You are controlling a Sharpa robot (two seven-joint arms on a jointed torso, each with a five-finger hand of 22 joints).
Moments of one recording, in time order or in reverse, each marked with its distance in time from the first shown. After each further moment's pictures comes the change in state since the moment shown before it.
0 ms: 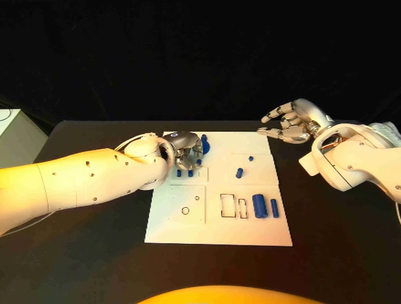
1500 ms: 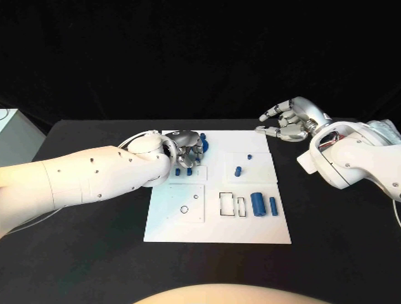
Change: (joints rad) left arm 0.003 0.036 0.002 -0.033 0.016 0.034 -0.020; left_hand 0.034 0.027 0.078 -0.025 0.000 0.112 -0.019 -0.075 -0.090 0.178 -0.038 -0.167 -0.148 0.105 -0.037 0.134 -0.014 0.000 0.040 -0.029 0.104 0.102; right arm 0.000 0.001 0.000 0.001 0.000 0.001 -0.001; right_hand 0.000 0.000 0.000 0.000 0.000 0.000 0.000 0.000 0.000 0.000 0.000 0.000 0.001 -0.004 -0.004 0.000 0.000 0.000 0.000 0.000 0.000 0.000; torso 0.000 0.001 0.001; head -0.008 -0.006
